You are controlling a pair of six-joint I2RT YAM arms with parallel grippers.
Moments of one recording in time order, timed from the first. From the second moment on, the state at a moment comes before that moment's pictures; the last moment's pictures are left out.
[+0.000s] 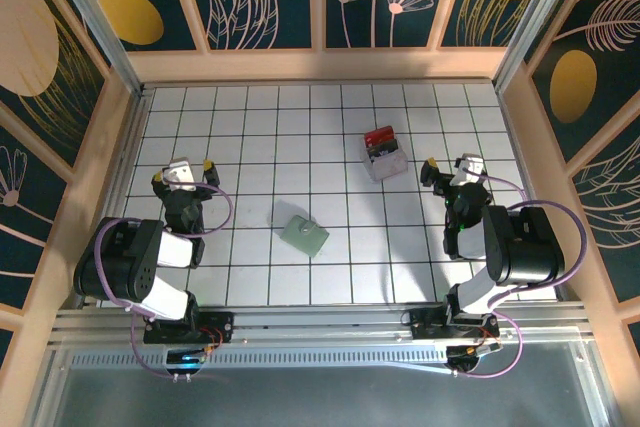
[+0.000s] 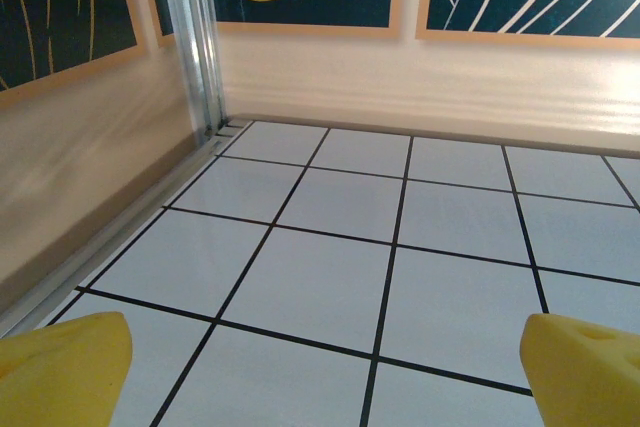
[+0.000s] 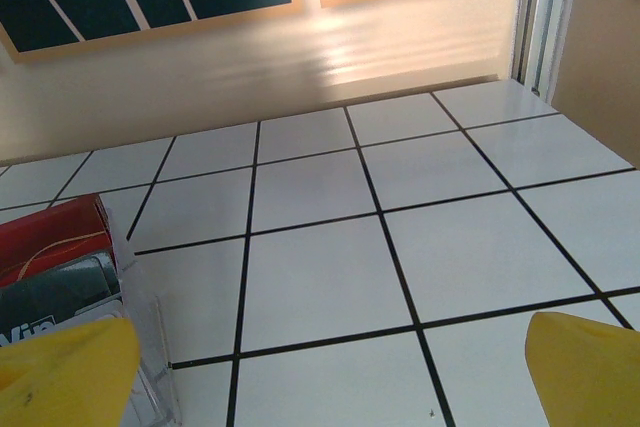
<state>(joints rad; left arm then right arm) -0.08 1.52 0.19 1.23 -0.32 -0.06 -0.03 1.56 0.21 1.22 0.00 0.13</state>
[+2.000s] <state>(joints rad) -0.44 1.57 0.77 0.54 -0.23 -0.59 -0.07 1.59 0.79 0.25 -0.22 0.49</state>
